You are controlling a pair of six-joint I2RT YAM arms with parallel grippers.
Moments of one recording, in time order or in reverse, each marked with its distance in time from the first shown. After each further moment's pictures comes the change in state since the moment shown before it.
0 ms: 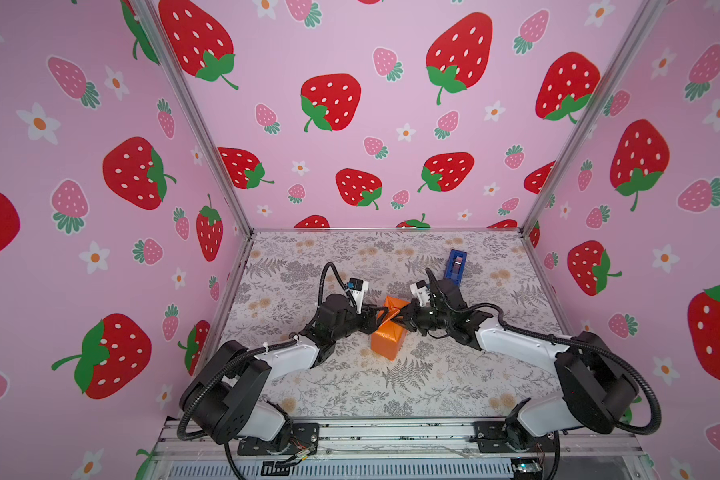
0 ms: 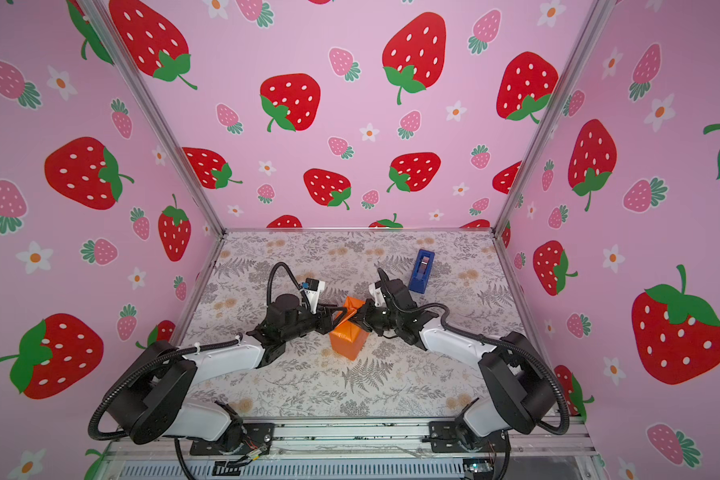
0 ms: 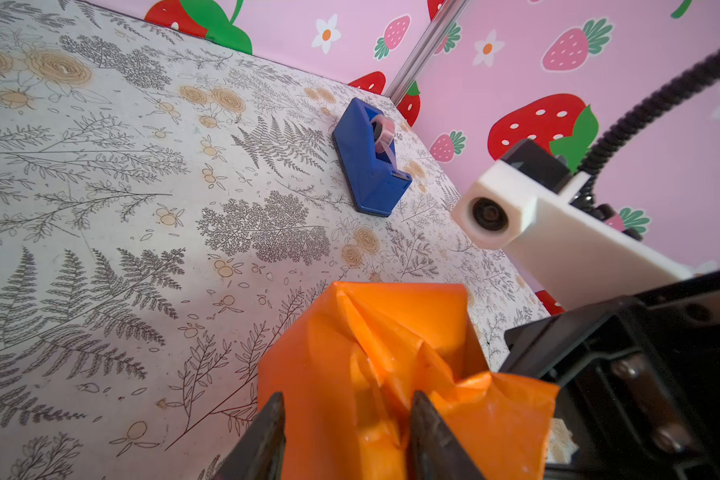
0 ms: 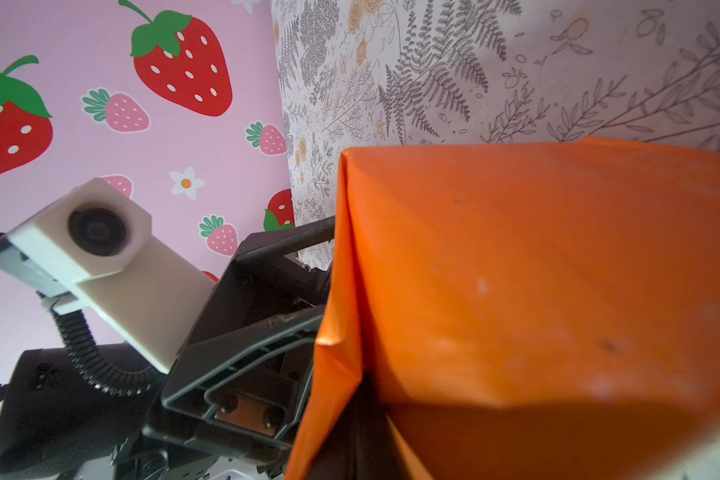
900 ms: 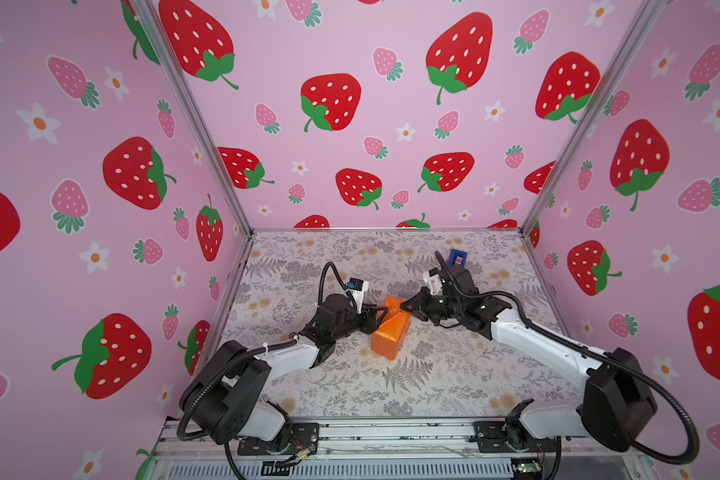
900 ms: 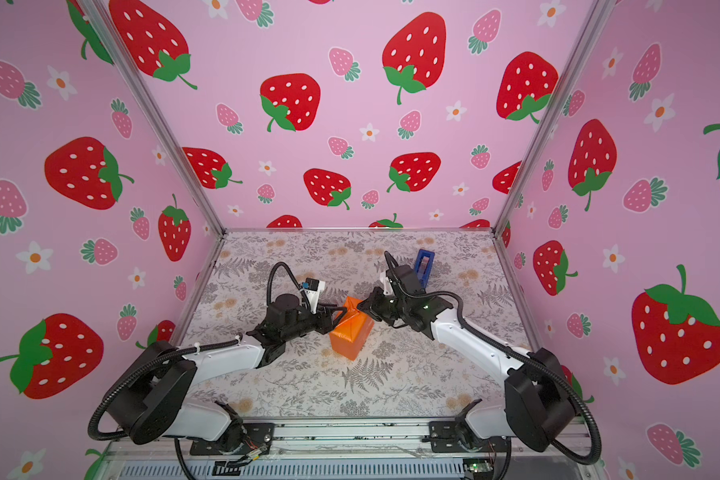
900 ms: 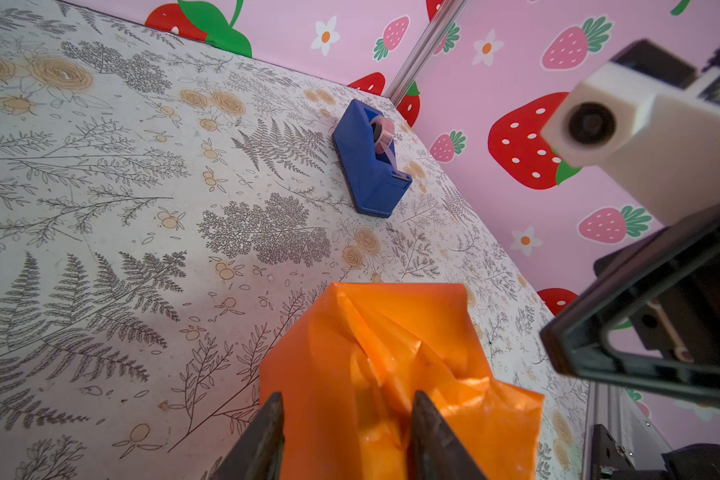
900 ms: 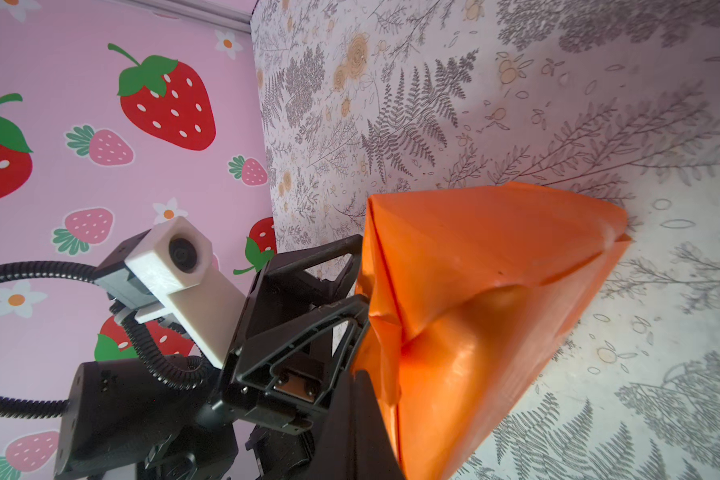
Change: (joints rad) left arm 0.000 -0.001 0.000 0.000 -0.001 0.010; right arm -0.033 -0.067 0.185 -0.333 0.070 -0.092
